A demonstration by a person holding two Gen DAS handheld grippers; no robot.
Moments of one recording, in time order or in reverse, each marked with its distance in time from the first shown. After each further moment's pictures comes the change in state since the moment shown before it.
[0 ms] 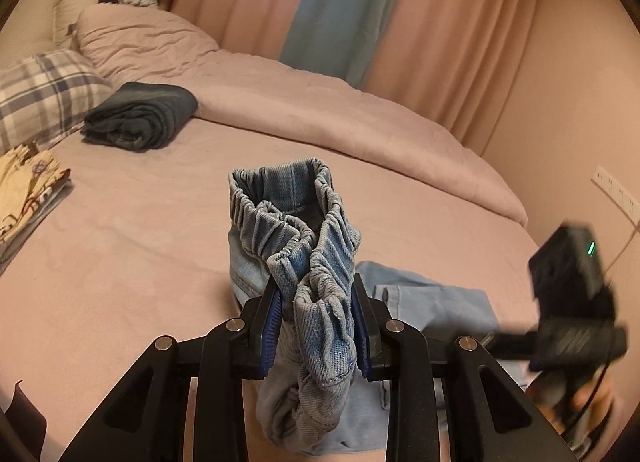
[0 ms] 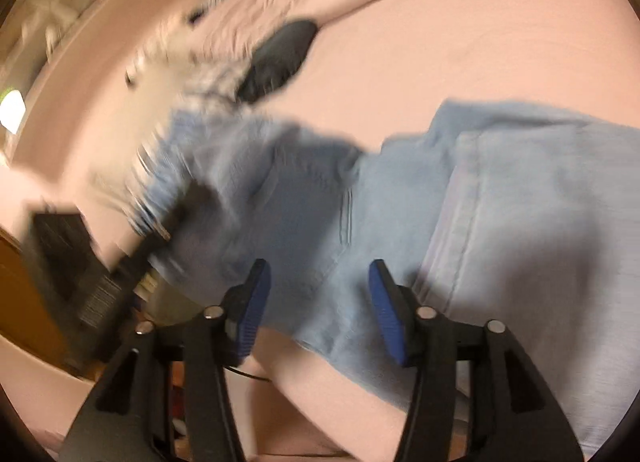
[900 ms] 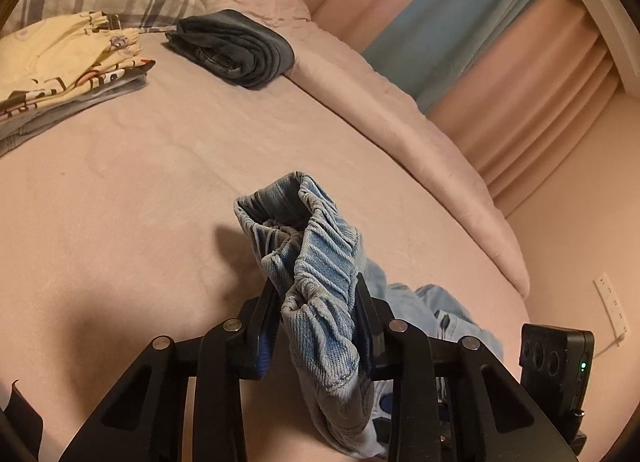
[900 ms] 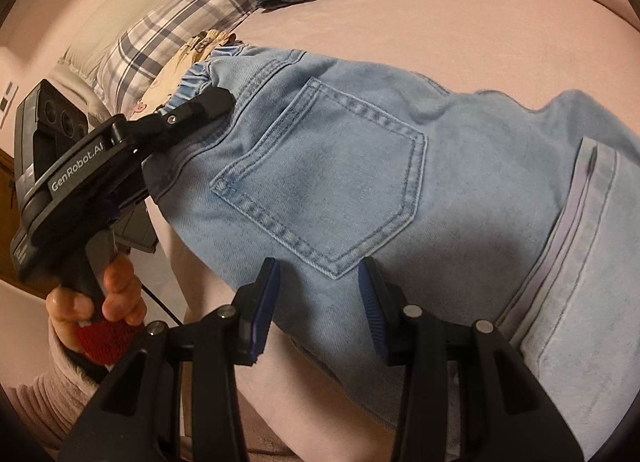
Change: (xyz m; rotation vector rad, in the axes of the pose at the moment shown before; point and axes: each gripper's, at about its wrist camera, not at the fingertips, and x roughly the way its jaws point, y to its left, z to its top) left arm 0.010 0.109 -0.018 -0.384 0.012 0.006; right arm 0.116 0.053 -0.022 -0.321 0.265 -0.213
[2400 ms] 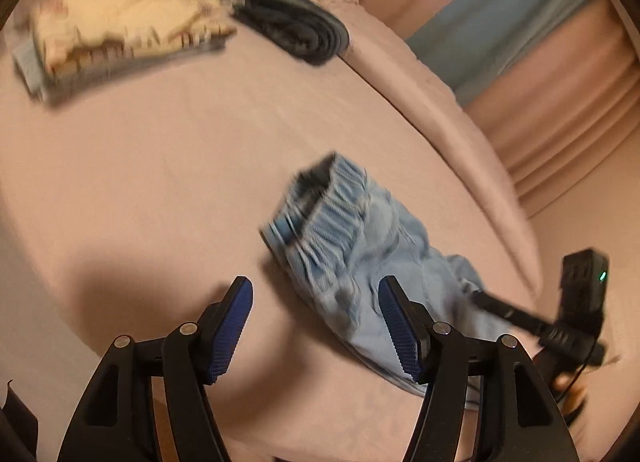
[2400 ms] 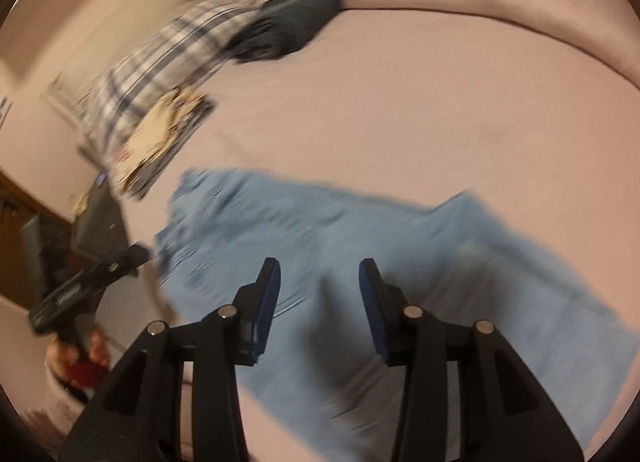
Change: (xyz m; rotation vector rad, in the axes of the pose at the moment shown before) left arm -0.042 0.043 -0.025 -0.146 0.106 0.045; right arm -0.056 -0.034 0.051 -0.018 -0.085 -0.064
